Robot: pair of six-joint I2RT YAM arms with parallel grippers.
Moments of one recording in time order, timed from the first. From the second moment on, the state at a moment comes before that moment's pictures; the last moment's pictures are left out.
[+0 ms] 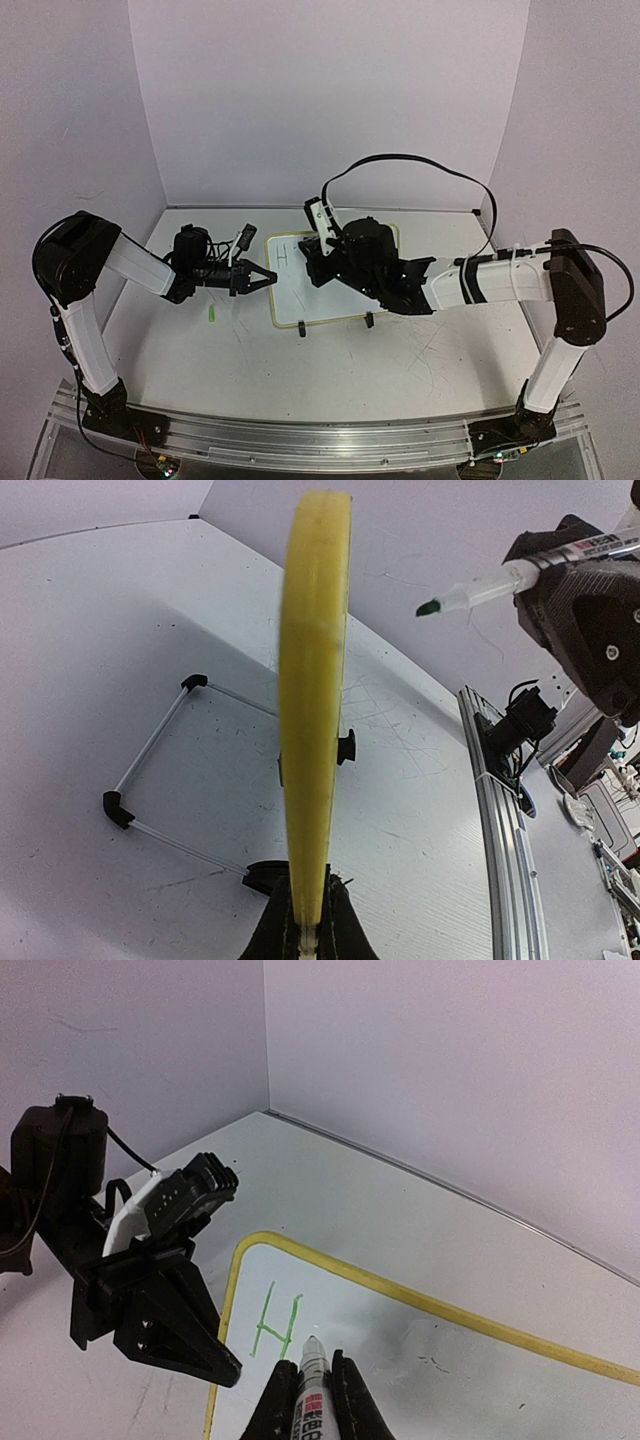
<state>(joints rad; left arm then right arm) -0.43 1.85 0.78 0.73 0.98 -0.23 1.01 1.79 1.18 0.38 0.30 0.06</state>
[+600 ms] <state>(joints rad) -0.43 1.85 0.78 0.73 0.98 -0.23 1.01 1.85 1.20 0.36 0.33 0.06</state>
